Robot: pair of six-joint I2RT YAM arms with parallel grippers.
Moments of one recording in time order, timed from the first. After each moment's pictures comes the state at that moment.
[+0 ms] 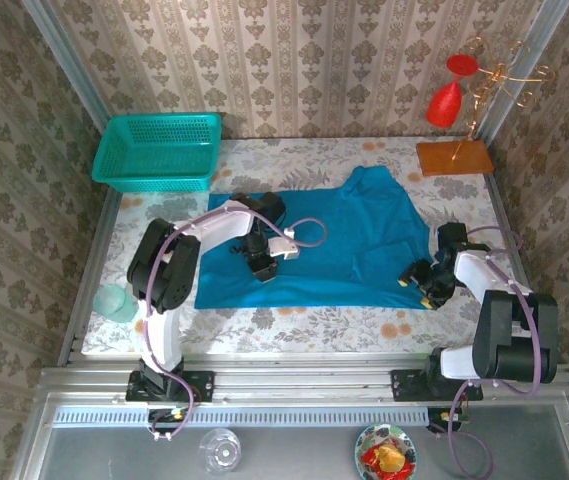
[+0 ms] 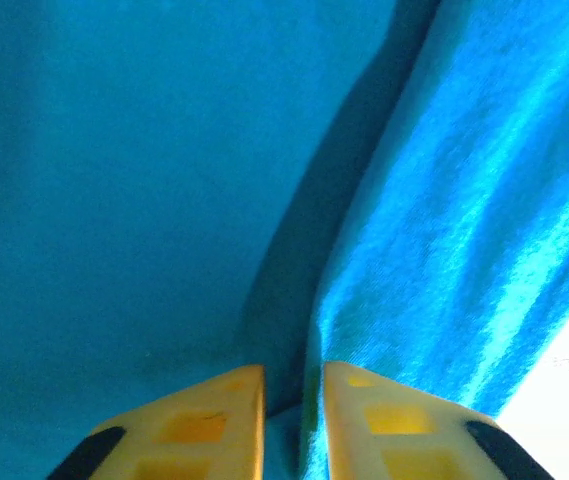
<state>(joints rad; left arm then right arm) -0.64 1.97 1.41 -1.04 0.19 0.58 -0.17 1.36 0.69 -0.75 -0.24 0.60</state>
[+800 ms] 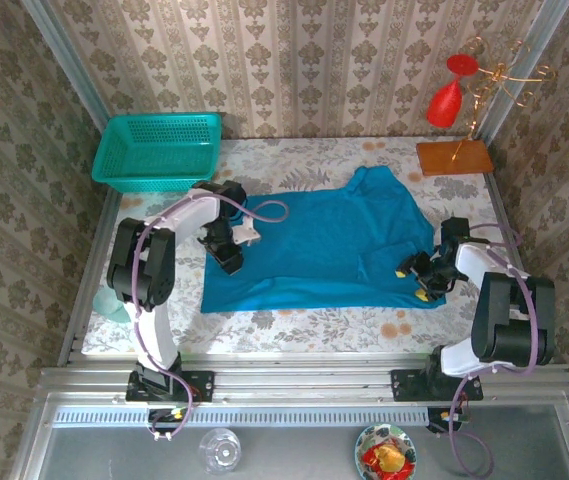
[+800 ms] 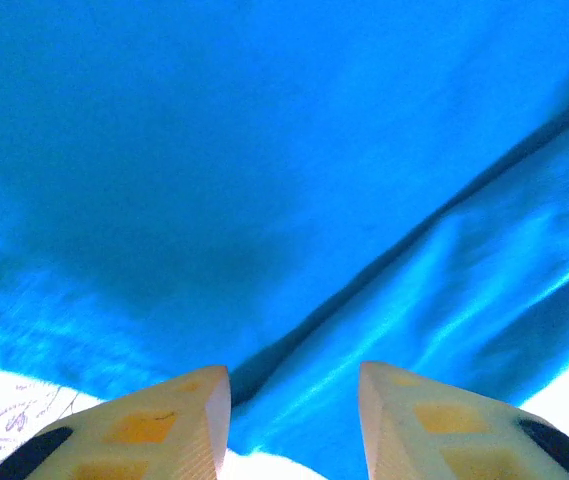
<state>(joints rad) -0.42 1.91 1.39 -1.19 0.06 0.53 -0.22 1.46 0.72 -0.69 -0.35 0.60</state>
